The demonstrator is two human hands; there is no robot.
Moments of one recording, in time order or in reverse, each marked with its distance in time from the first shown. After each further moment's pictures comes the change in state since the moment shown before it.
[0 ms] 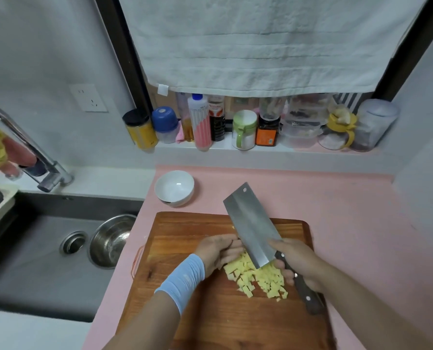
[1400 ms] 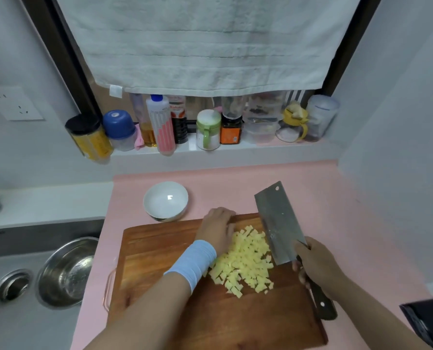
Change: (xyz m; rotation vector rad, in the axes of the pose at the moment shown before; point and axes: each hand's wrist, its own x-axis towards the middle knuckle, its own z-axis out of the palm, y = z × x) left_hand 0.056 0.031 0.020 1.398 0.020 0.810; right_hand -0.034 0.036 -0.015 -0.041 0.550 -0.085
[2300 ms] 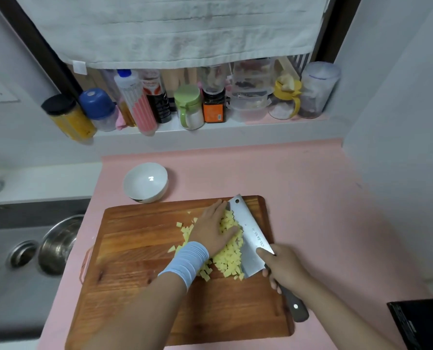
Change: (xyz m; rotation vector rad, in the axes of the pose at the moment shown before) left_hand -0.006 0.046 0.075 0.007 -0.102 -0.208; right_hand 0.043 0.079 -0.015 -0.031 -0.332 0.035
